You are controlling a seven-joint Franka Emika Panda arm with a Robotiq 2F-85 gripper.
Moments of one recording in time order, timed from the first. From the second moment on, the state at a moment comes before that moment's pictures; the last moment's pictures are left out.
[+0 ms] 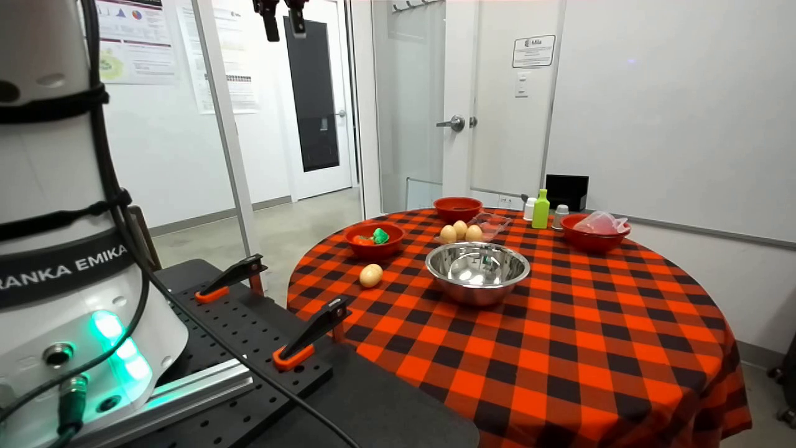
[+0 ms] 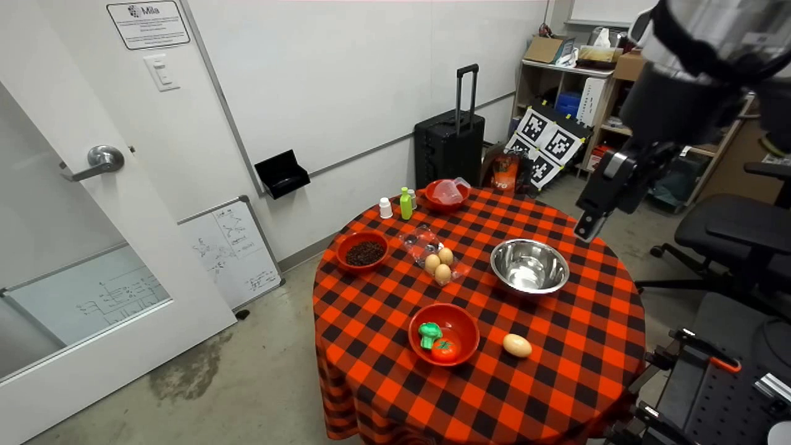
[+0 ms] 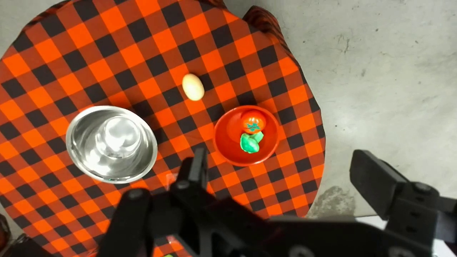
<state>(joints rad) 0.05 -0.64 0.27 -2.52 0.18 2.01 0.35</state>
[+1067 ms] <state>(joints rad) 0.12 -0.02 0.26 -2.40 0.19 2.35 0.38</state>
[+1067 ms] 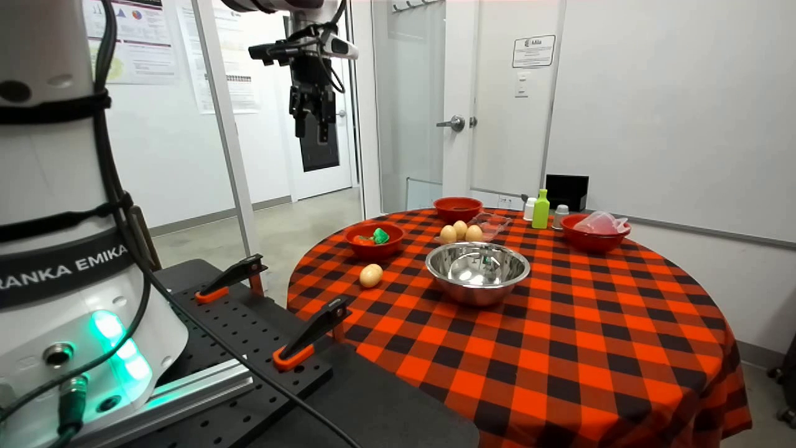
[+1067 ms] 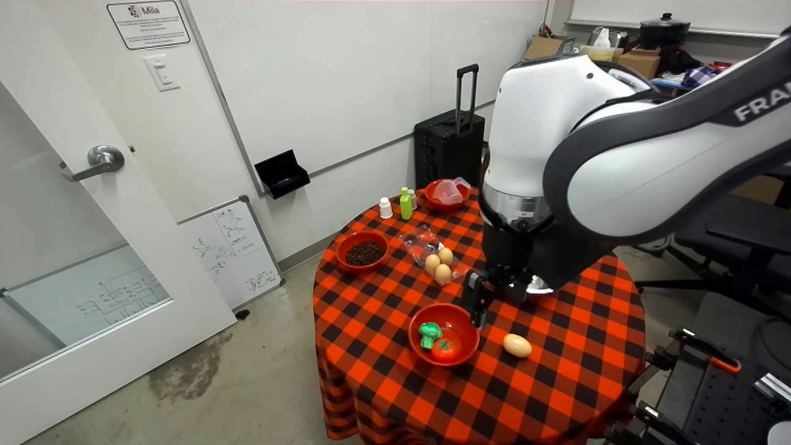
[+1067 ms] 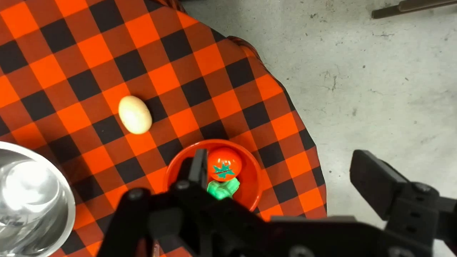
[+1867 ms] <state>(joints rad) 0.21 0.39 0.15 -2.16 0.17 2.45 0.52</state>
